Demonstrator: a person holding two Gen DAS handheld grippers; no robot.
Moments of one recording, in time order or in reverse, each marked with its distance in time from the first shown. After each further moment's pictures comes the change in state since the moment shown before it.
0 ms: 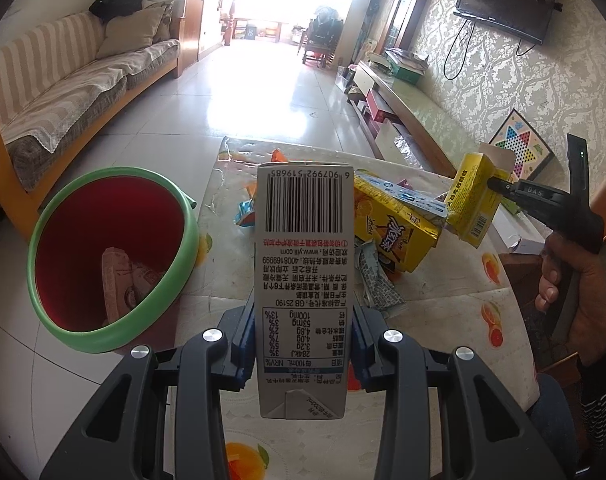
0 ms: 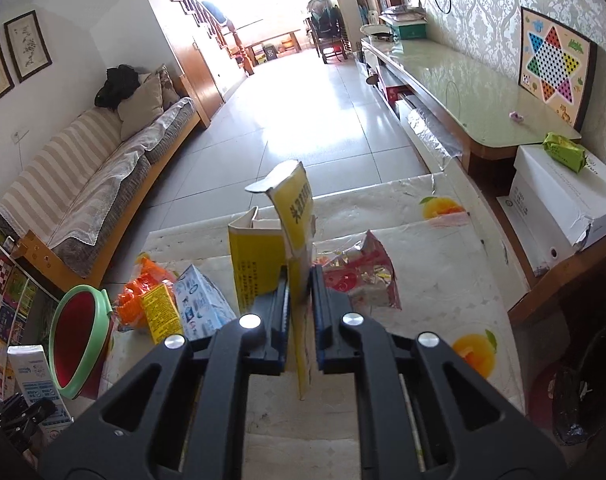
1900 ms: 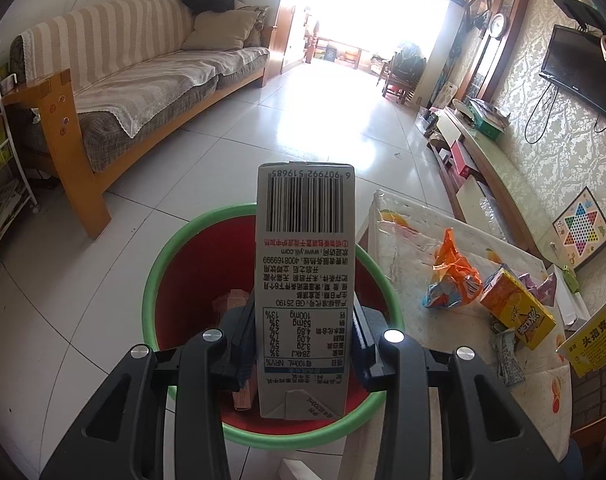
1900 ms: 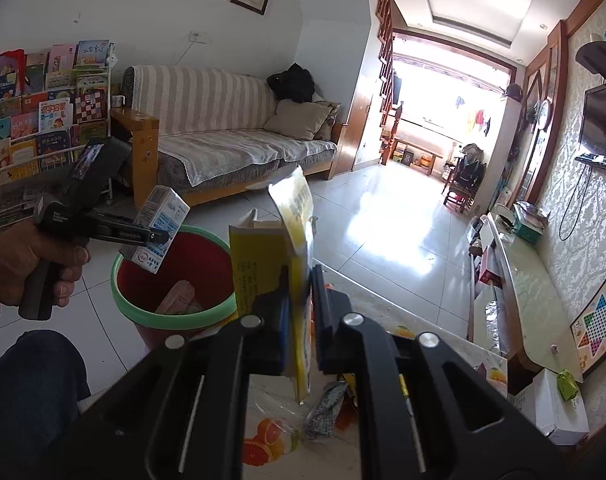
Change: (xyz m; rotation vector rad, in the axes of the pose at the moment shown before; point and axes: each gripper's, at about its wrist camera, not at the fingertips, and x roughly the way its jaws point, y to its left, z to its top) left arm 0.007 0.183 0.046 -0.199 -0.080 0.182; right arm -0.103 0.237 -0.085 -0.747 -0.269 0.178
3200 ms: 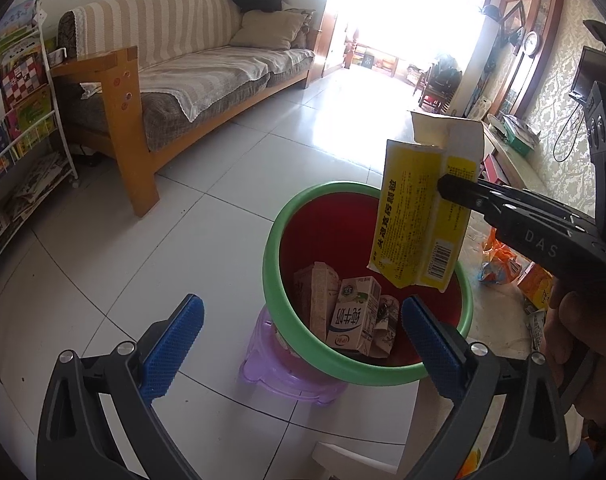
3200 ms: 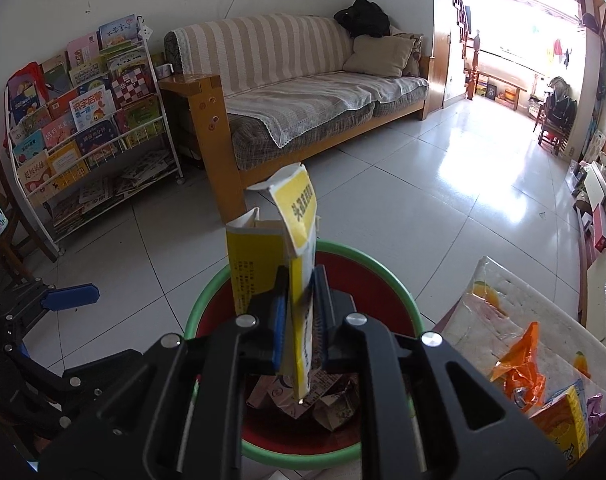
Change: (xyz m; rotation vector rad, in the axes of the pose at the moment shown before) left arm -0.055 0.082 -0.044 -0.083 -0.024 0.096; right arm 0.197 0.131 0.054 0.102 0.231 0.337
